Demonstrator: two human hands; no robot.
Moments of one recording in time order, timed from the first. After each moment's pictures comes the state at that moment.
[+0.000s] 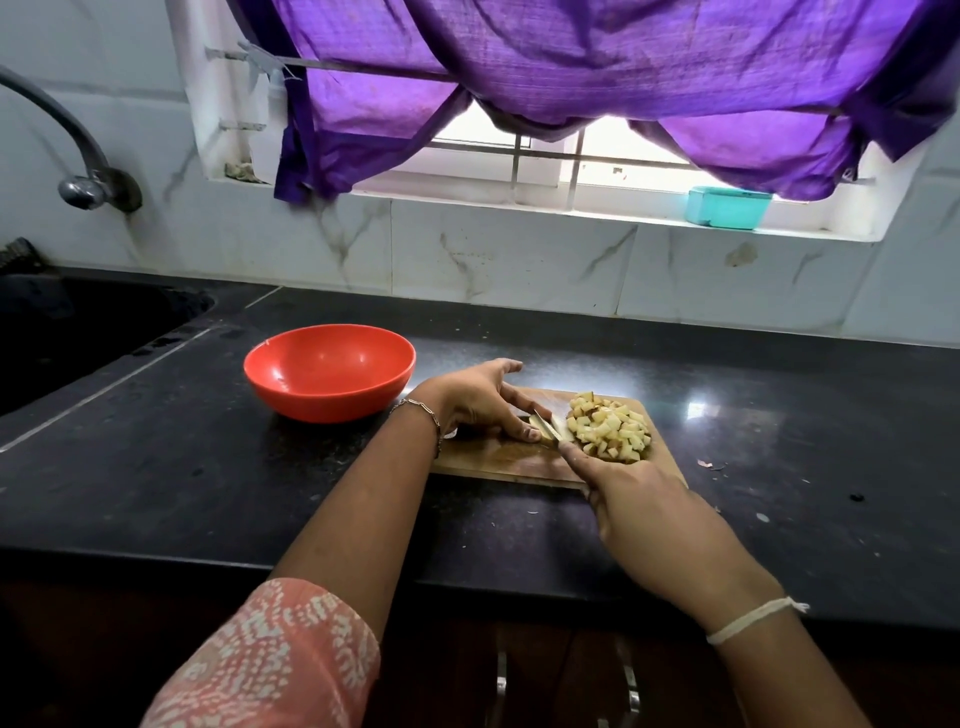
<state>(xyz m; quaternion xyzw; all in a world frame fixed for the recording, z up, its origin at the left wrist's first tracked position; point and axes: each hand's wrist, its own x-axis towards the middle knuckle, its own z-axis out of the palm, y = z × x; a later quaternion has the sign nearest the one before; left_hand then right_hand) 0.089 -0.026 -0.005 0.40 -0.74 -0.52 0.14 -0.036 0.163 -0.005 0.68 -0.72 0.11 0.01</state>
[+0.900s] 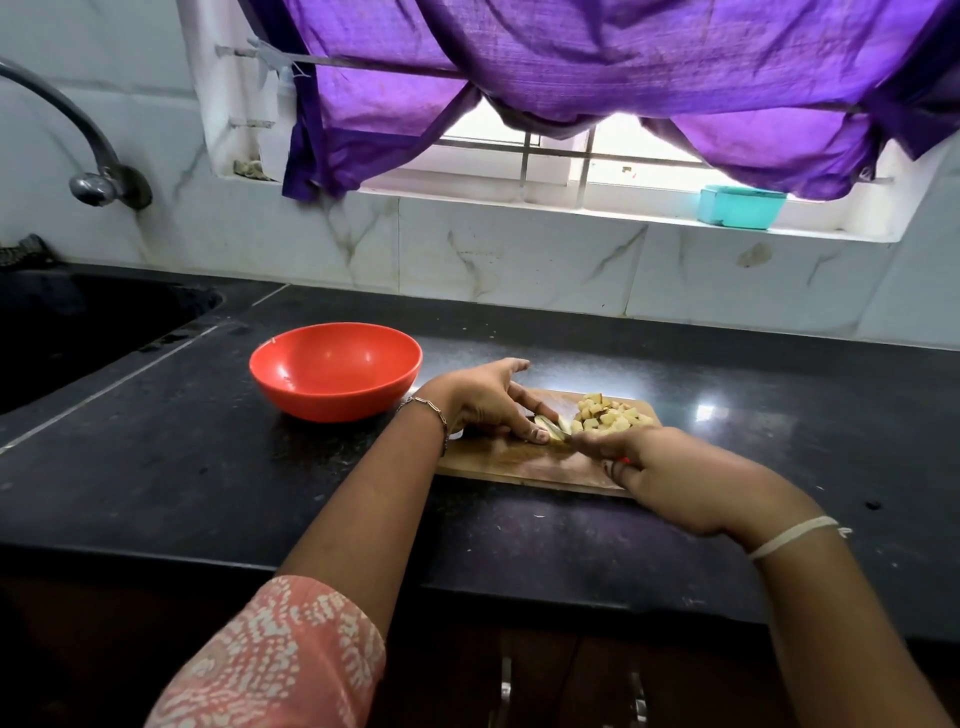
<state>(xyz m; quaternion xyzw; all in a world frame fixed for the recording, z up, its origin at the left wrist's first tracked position) 0.088 -0.029 -0.004 0.39 -0.74 -0.54 0.14 -0.059 0.132 0.028 0.70 -0.70 0.05 -0.14</state>
